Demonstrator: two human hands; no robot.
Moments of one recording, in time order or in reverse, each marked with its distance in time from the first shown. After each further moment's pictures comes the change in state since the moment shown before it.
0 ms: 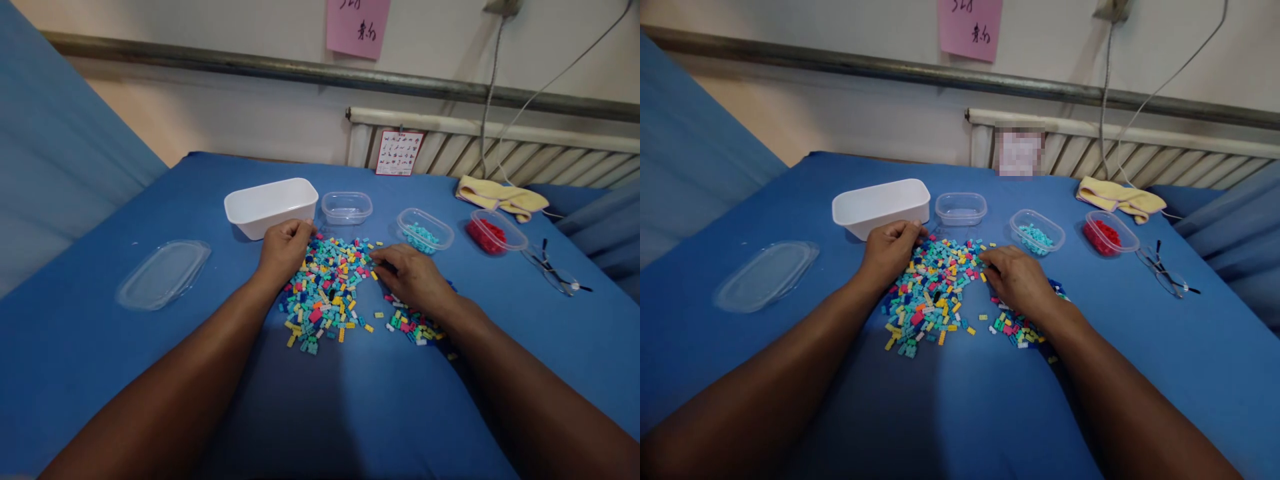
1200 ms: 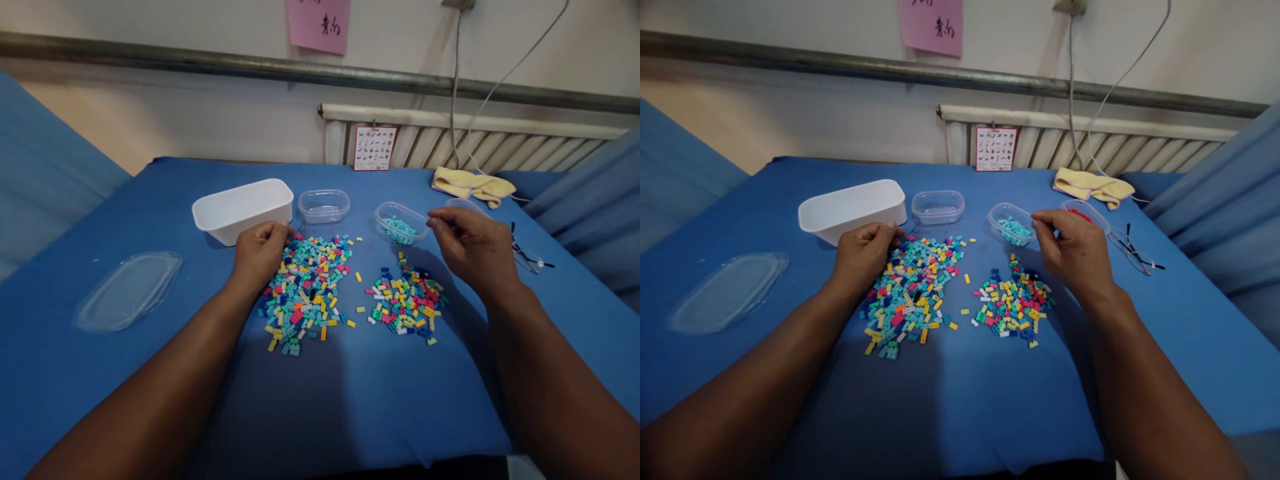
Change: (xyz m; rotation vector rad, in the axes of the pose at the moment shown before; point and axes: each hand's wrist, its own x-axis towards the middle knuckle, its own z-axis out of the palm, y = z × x) left_hand 0.004 0.001 -0.002 0.036 0.009 -0.007; right_hand -0.031 0.027 -0.092 -0.185 0.472 0.226
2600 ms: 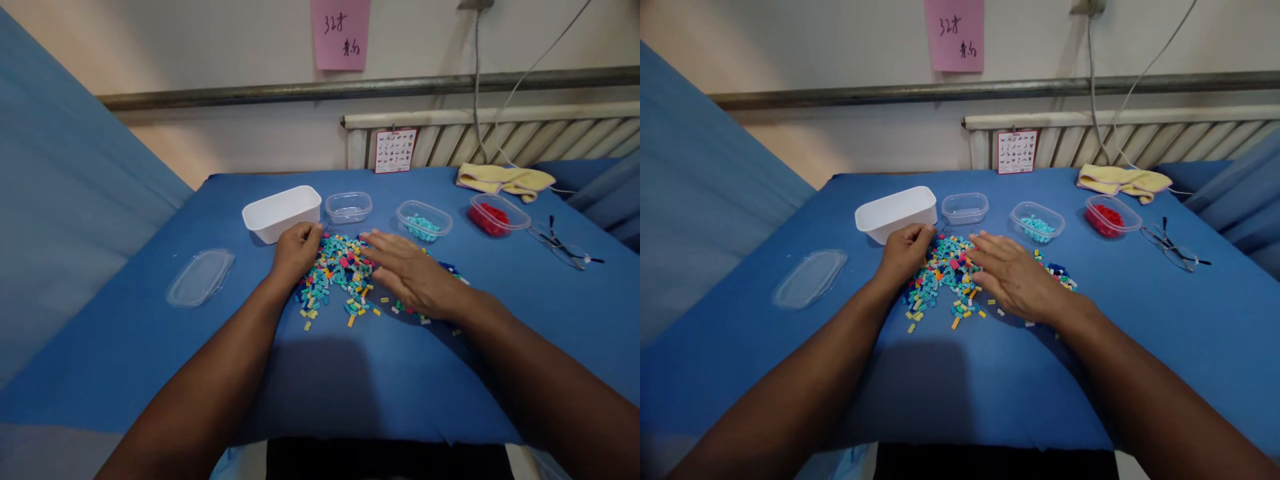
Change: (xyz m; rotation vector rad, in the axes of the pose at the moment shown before) left_hand -0.007 -0.002 -0.005 0.192 -0.110 0.185; right_hand -0.025 -0.079 0.050 0.287 -0.541 -0.365
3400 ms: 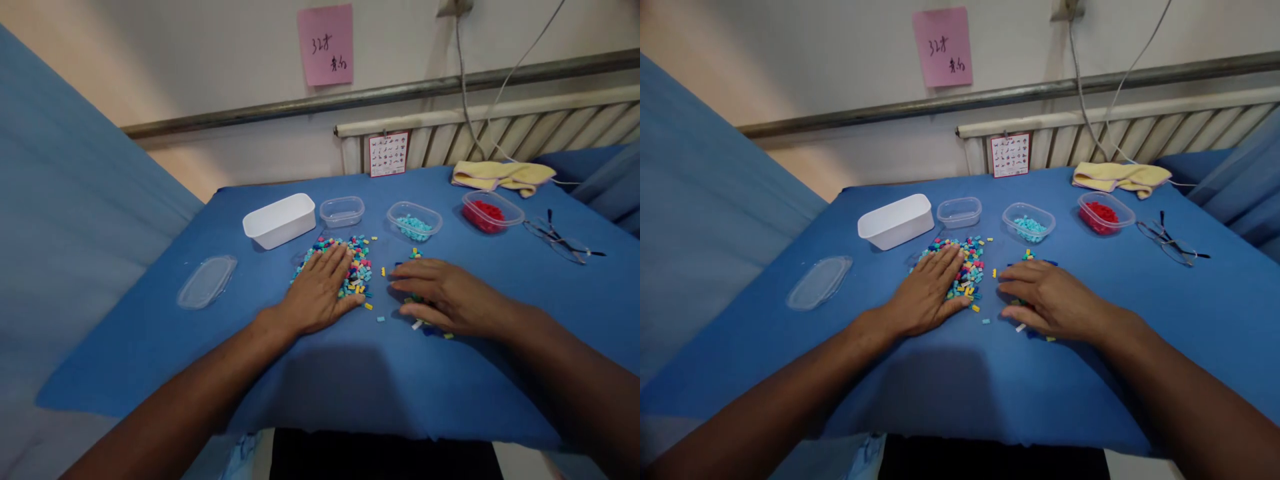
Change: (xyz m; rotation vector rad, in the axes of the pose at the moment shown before) left_hand -0.069 0.054 0.002 0.656 -0.618 0.409; right_hand -0.065 0.016 -0.031 -0.004 -0.108 -0.100
